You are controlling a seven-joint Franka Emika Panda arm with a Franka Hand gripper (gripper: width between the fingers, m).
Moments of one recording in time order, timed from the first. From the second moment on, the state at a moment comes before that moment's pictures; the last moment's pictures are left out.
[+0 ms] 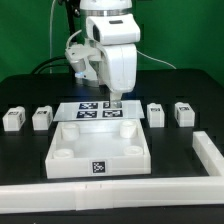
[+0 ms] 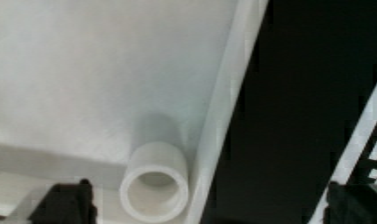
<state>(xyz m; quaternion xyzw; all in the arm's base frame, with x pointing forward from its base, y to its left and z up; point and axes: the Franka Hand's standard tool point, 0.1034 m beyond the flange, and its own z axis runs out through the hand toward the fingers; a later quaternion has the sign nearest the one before) 0.436 -0.003 0.072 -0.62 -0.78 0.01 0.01</state>
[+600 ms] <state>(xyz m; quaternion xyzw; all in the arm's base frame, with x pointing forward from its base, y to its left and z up) 0.430 -0.005 0.016 -0.68 -0.73 0.04 0.05</state>
